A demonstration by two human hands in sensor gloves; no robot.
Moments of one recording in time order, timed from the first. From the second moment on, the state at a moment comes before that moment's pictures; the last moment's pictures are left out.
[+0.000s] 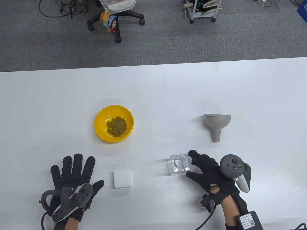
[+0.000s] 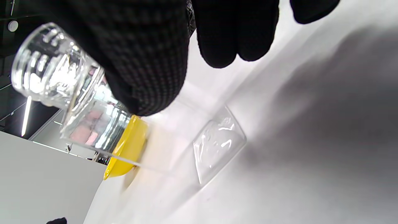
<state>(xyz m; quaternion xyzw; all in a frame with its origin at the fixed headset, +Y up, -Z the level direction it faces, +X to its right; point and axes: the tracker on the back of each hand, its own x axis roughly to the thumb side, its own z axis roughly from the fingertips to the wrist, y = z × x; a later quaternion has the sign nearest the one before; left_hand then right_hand) -0.243 -0.723 -0.018 -0.03 0.01 -0.06 1.00 0.233 -0.725 -0.119 0.06 0.17 0.89 0.42</state>
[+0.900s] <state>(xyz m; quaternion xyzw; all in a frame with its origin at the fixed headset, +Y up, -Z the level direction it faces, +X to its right) -0.256 -0.728 -0.024 -0.04 0.04 -0.03 1.00 0.191 -0.640 -0.237 -0.04 -0.03 1.00 -0.05</state>
